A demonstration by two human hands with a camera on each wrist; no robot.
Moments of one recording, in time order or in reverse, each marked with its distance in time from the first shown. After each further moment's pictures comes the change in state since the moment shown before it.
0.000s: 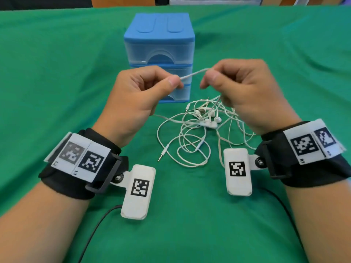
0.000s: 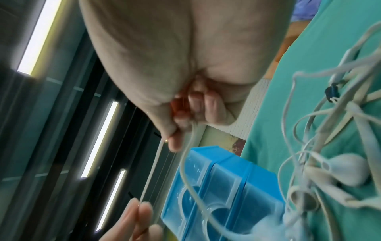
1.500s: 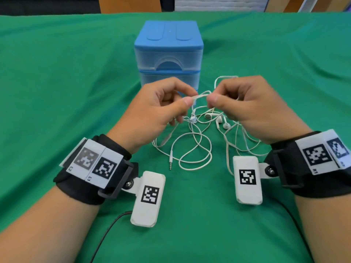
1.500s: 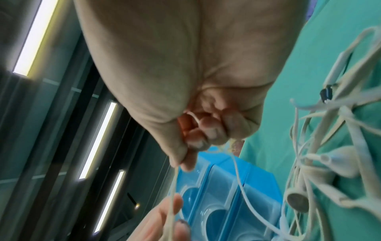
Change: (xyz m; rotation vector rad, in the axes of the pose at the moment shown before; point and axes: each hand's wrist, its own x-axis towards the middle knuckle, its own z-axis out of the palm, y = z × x) left_hand 0.000 -0.005 0.001 0.040 -0.154 -0.081; right_hand -0.003 0.002 -0.001 -0.048 -0.142 0.069
